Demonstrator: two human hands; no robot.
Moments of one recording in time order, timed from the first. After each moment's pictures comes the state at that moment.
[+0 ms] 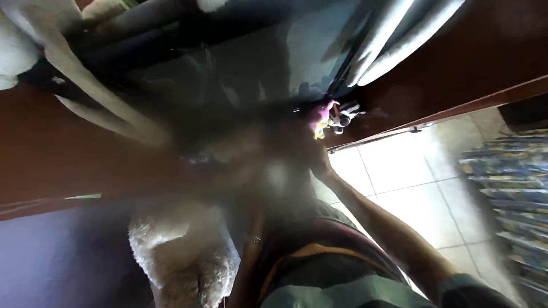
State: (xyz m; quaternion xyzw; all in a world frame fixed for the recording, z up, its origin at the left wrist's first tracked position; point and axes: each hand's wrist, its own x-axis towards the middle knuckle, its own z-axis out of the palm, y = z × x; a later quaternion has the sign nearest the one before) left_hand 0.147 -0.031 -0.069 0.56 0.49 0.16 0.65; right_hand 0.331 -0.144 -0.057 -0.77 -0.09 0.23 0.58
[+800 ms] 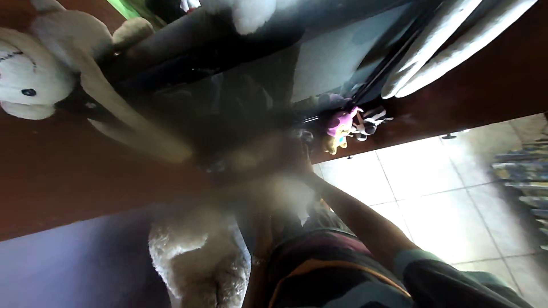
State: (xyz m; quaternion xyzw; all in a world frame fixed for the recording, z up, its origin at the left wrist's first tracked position) left_hand 0.125 -0.011 -0.039 0.60 0.53 0.09 0.59; right_hand 0.329 -0.059 -0.211 -0.90 -0.32 0.20 0.19
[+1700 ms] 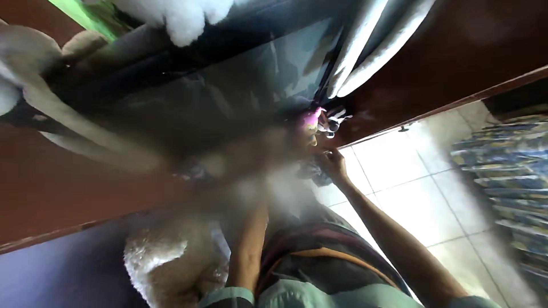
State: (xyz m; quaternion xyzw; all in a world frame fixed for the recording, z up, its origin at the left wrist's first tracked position) left_hand 0.311 -0.008 -0.142 0.75 0.39 0.08 0.53; right_hand 0.363 -0.225 -0.134 -0.85 0.00 0.18 0.50
